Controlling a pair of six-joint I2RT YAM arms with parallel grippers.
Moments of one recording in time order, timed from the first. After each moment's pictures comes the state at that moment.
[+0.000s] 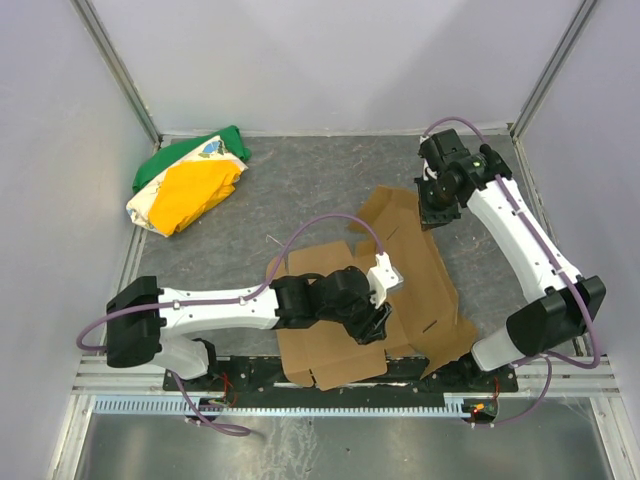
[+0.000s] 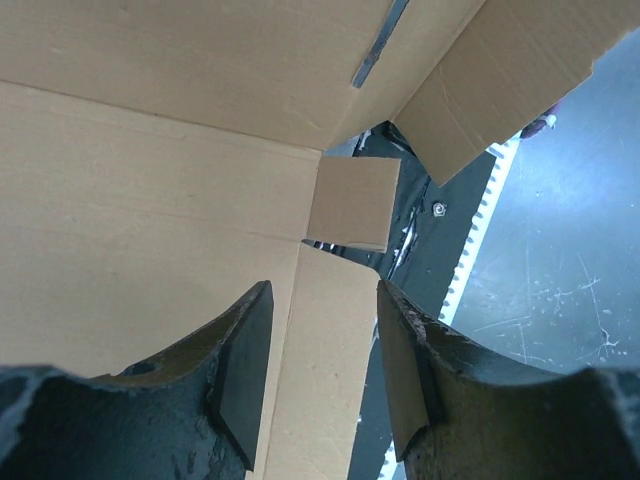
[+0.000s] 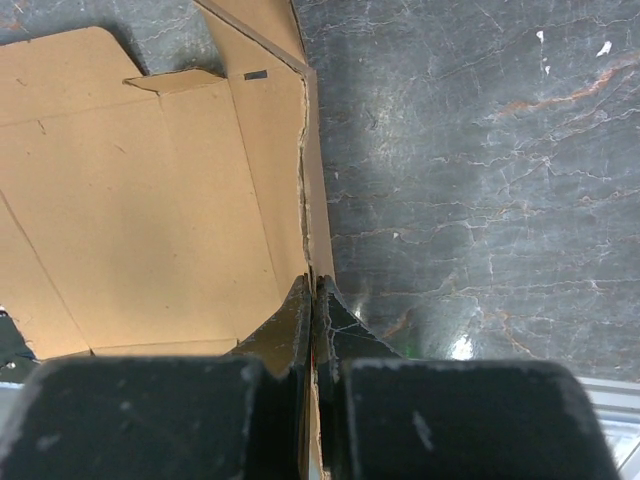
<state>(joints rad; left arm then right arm) -1.30 1.43 0.99 -0.22 0.11 -0.33 0.37 1.51 1.60 -1.25 0.05 0.29</state>
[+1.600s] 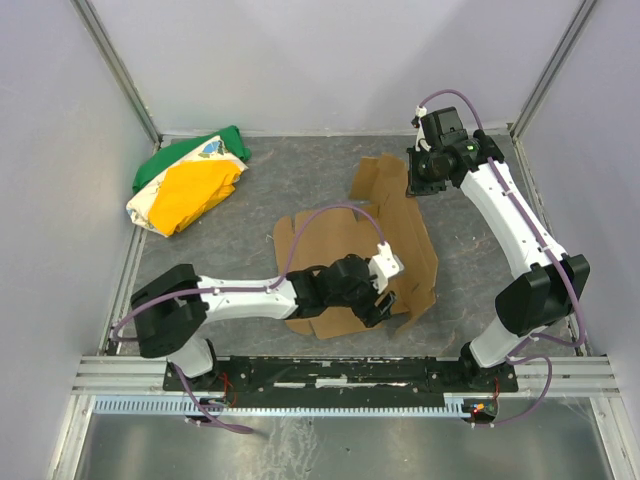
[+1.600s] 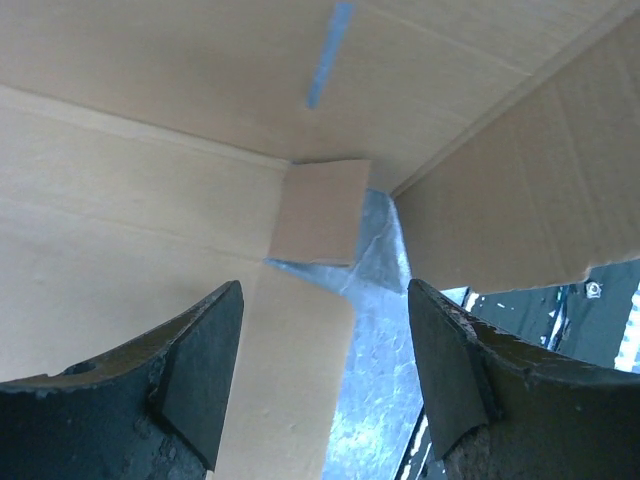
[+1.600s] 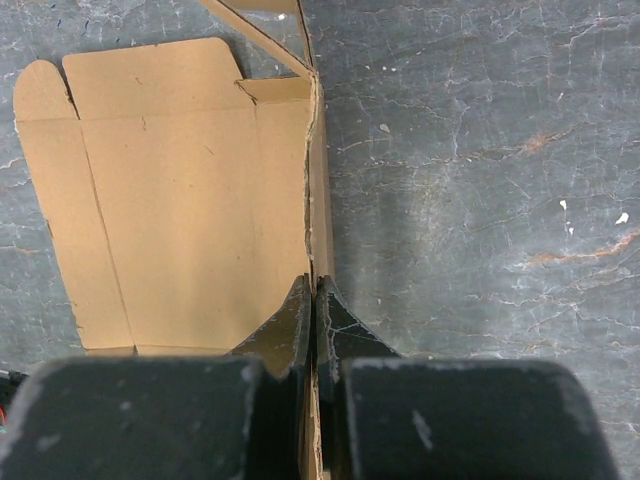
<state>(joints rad) -1.16 1.57 0.89 0.10 0.09 -0.15 0.32 1.63 1.71 -1.02 -0.03 0.27</state>
